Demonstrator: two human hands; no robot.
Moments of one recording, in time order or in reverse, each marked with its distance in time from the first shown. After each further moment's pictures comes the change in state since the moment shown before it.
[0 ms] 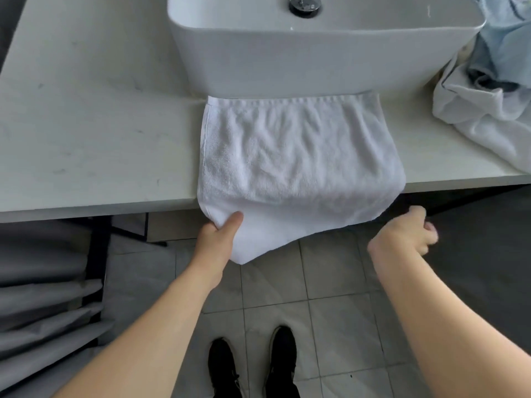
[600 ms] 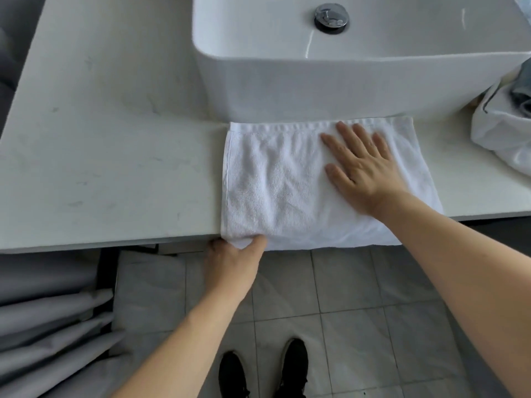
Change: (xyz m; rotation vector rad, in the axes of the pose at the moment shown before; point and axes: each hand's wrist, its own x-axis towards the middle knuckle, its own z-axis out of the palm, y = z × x) left_hand 0.012 0.031 -0.004 0.454 0.208 0.016; right_hand -0.046 -0.045 0.114 -1.351 -0.803 -1.750
